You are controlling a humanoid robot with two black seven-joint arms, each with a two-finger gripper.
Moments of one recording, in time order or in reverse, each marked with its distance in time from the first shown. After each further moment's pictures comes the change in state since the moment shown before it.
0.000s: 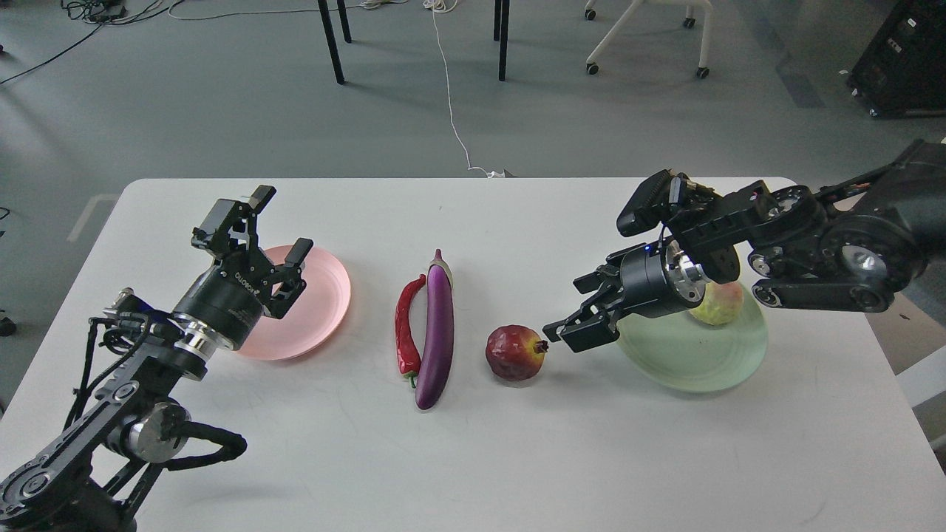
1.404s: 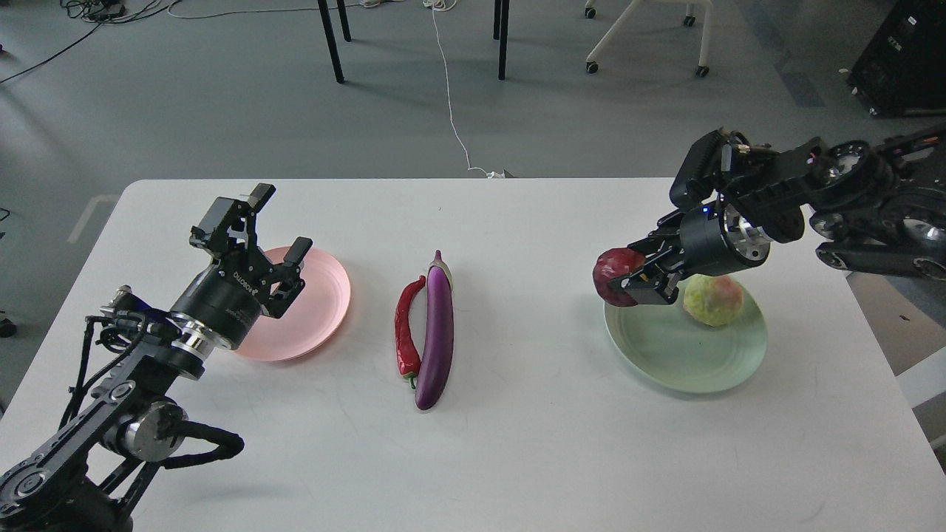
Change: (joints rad) left arm 0.001 0.008 0.000 -0.014 0.000 -0.002 0.002; right arm 0.066 -0.212 -0.074 -0.046 -0.179 -0.001 0.000
